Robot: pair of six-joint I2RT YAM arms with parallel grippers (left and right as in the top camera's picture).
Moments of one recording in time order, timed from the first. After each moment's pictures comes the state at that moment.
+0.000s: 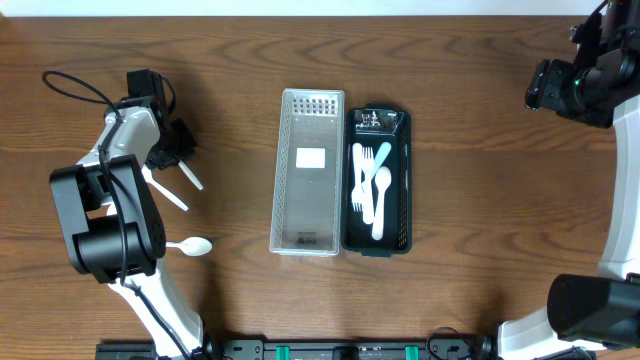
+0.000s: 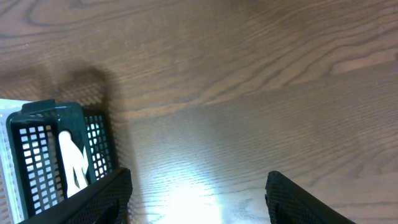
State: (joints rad) left arm 0.20 2.07 1.38 -0.69 -0.05 -0.36; right arm -0.17 1.71 1.93 -1.35 -0.05 0.15
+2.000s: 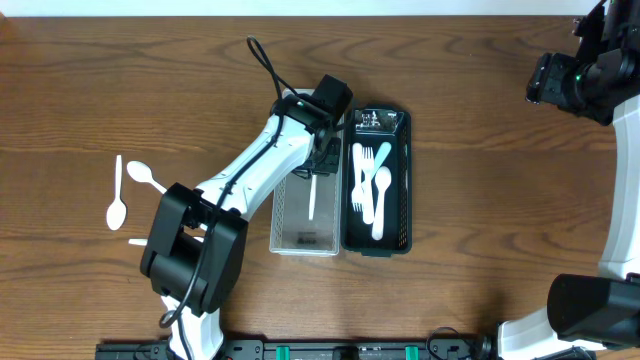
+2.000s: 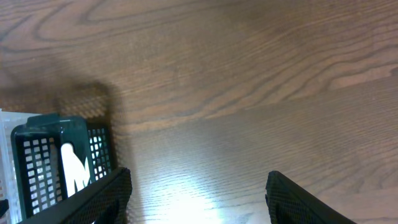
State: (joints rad) left arm -0.53 1.96 1.51 -0.96 -0.05 -0.40; right arm -0.17 1.71 1.93 -1.30 -0.05 0.15
